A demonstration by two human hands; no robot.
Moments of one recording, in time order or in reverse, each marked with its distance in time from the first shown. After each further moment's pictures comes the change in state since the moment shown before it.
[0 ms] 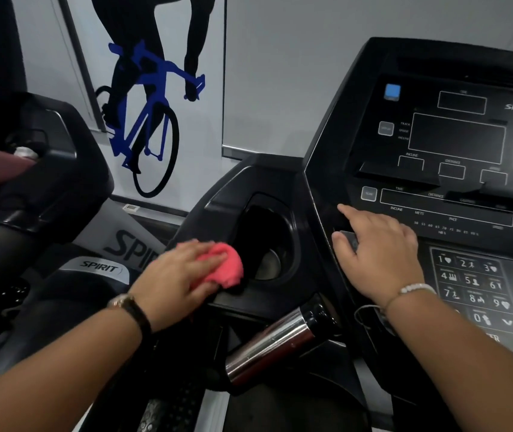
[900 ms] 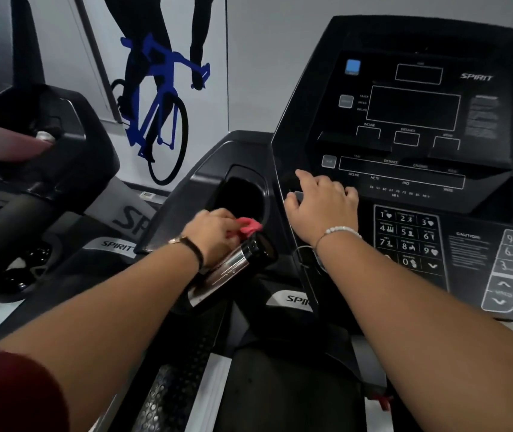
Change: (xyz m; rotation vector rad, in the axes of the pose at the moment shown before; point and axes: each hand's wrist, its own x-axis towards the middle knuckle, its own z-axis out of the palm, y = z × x) left_hand 0.039 0.106 0.008 0.006 -0.138 -0.262; right_hand 0.000 0.004 0.004 0.006 0.032 -0.044
